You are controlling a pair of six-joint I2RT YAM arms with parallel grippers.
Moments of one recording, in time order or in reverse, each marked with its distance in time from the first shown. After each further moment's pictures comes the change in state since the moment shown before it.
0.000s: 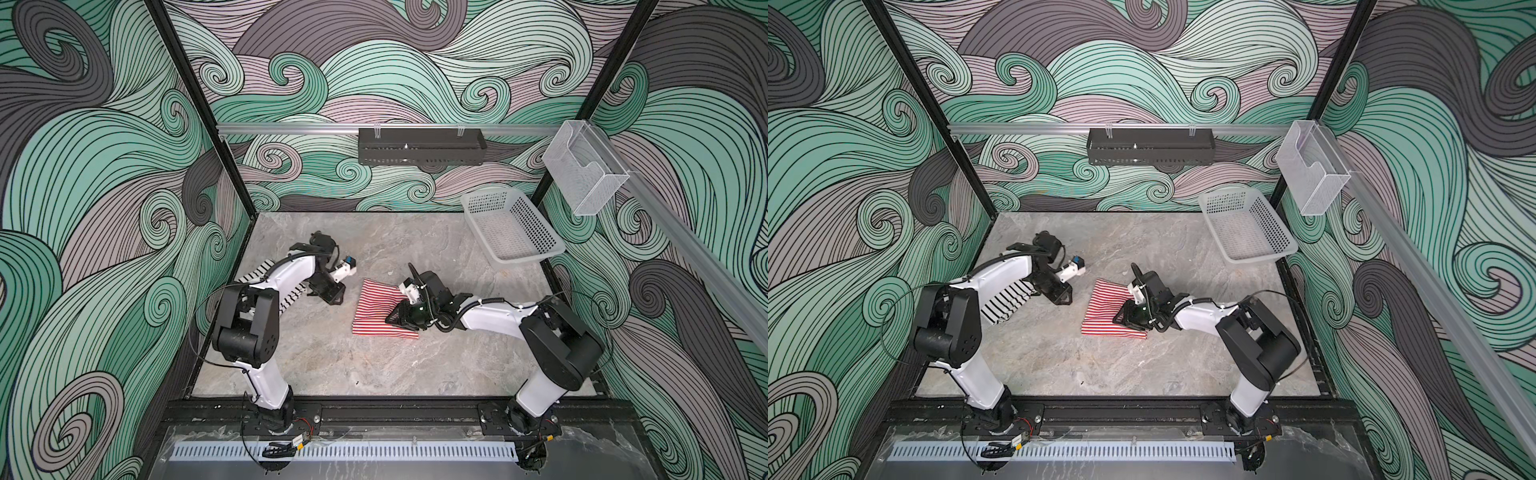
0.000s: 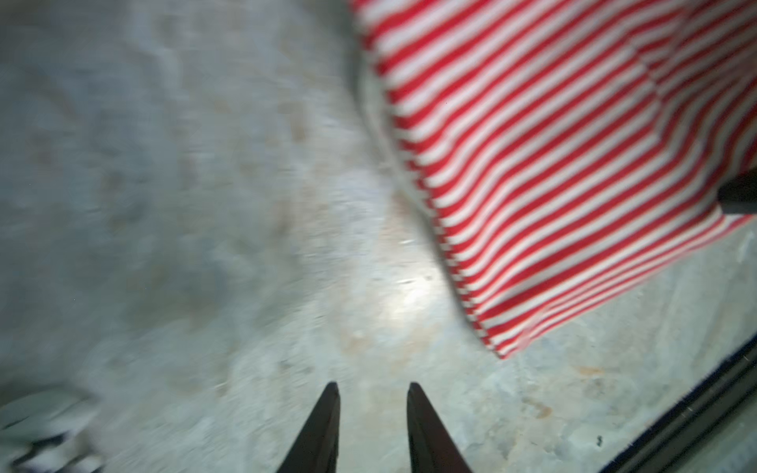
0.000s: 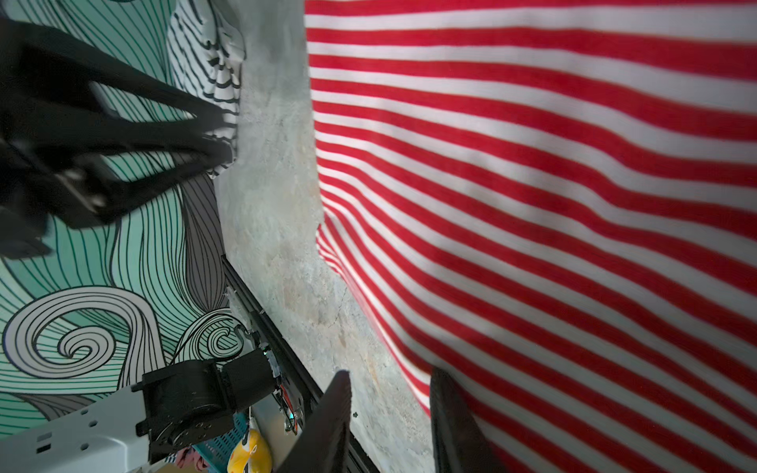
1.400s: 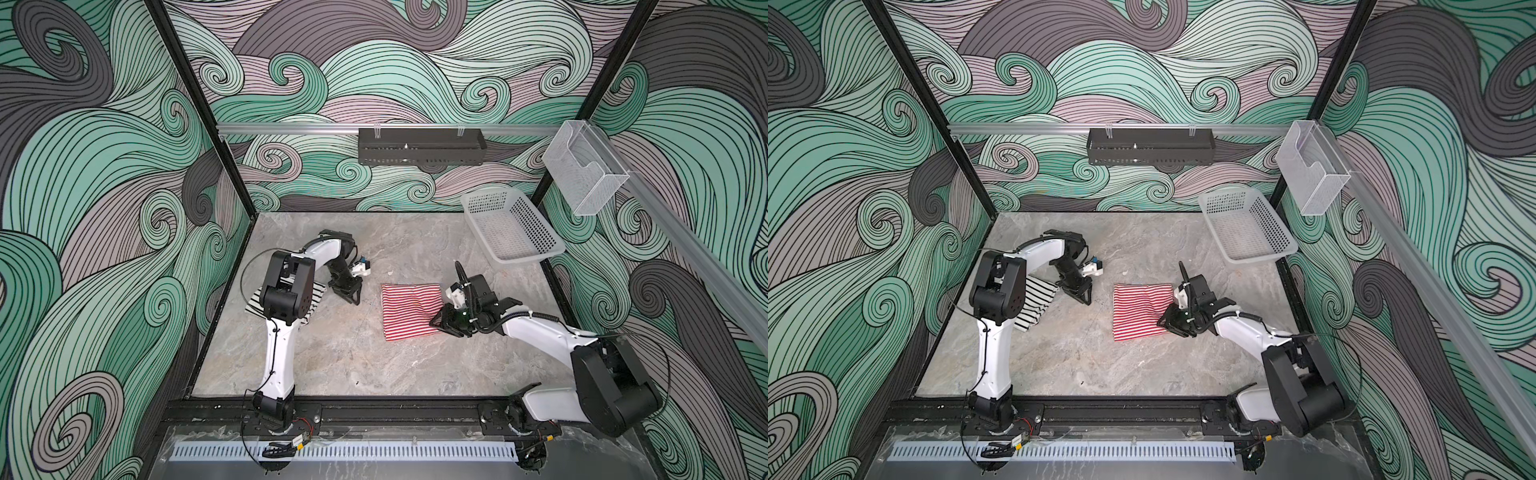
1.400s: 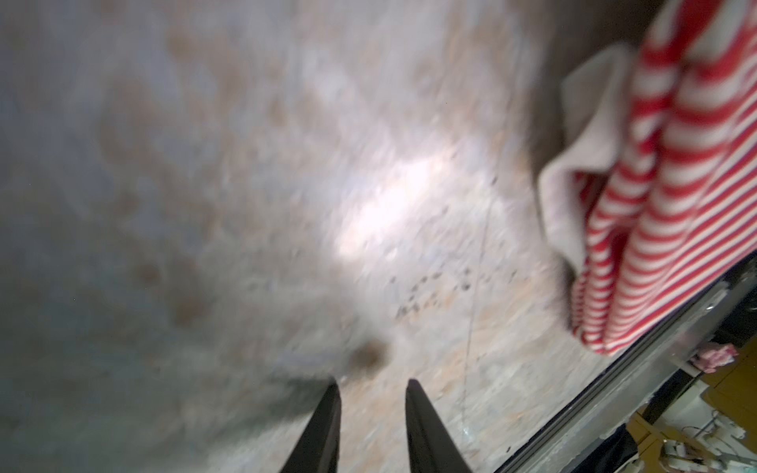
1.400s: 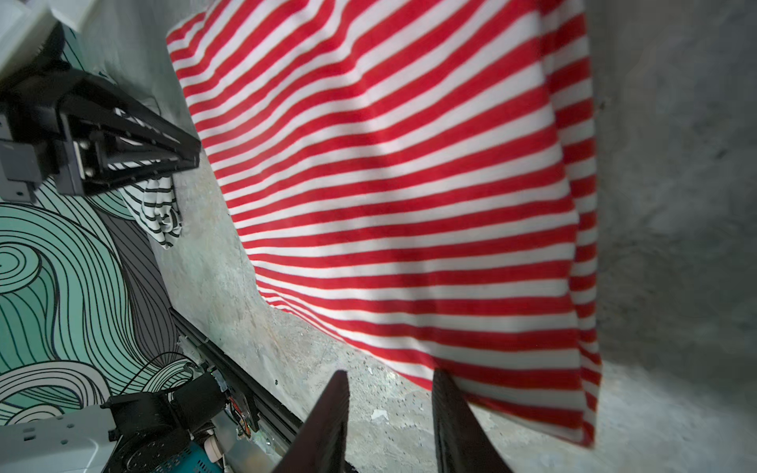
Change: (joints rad) left arm -0.129 0.497 0.445 -0.293 0.174 -0.125; right arm -0.300 -0.366 -0.208 -0.367 0.051 -0.192
